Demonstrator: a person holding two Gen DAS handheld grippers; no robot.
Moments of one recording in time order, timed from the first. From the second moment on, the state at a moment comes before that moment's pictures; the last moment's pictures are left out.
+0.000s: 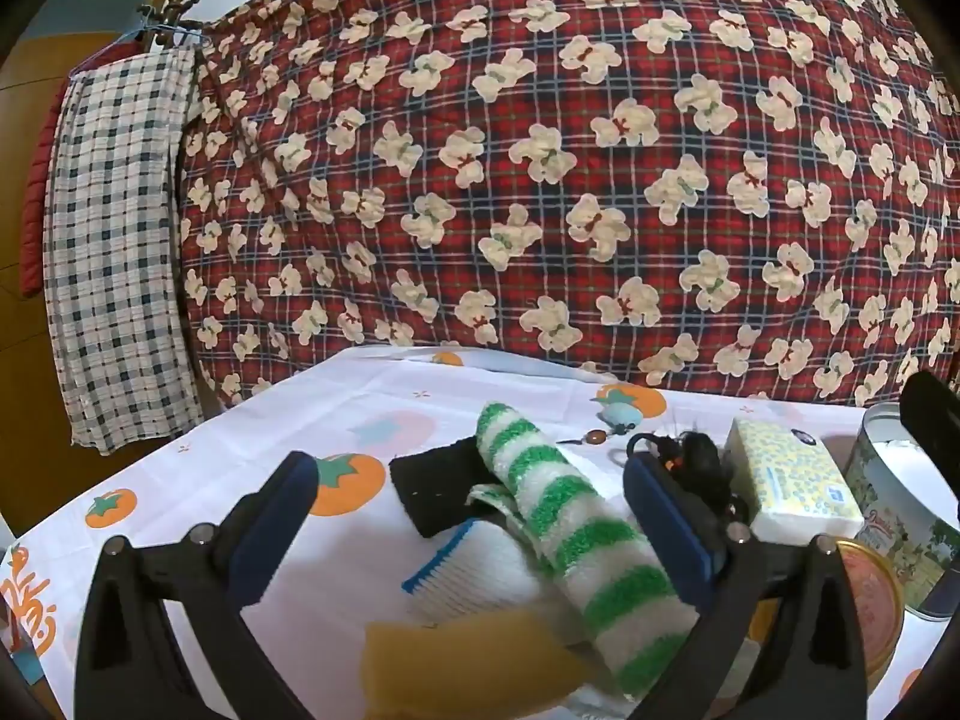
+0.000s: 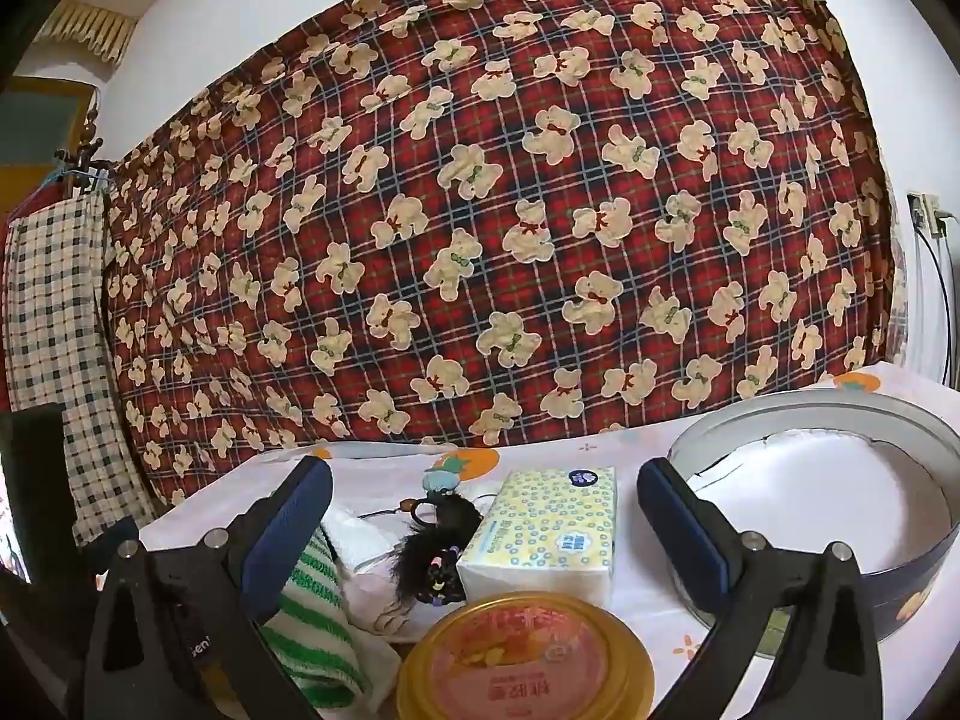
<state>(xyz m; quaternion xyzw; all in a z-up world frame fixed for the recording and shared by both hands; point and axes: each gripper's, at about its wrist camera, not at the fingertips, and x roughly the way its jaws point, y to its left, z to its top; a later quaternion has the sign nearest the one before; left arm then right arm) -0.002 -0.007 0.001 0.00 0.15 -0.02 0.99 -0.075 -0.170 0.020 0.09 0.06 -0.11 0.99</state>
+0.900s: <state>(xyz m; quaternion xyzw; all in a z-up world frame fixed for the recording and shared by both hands) -0.003 -0.003 0.001 -0.01 0.15 -0.03 0.99 -0.074 -0.168 0.021 0.09 0.07 -0.11 0.99</state>
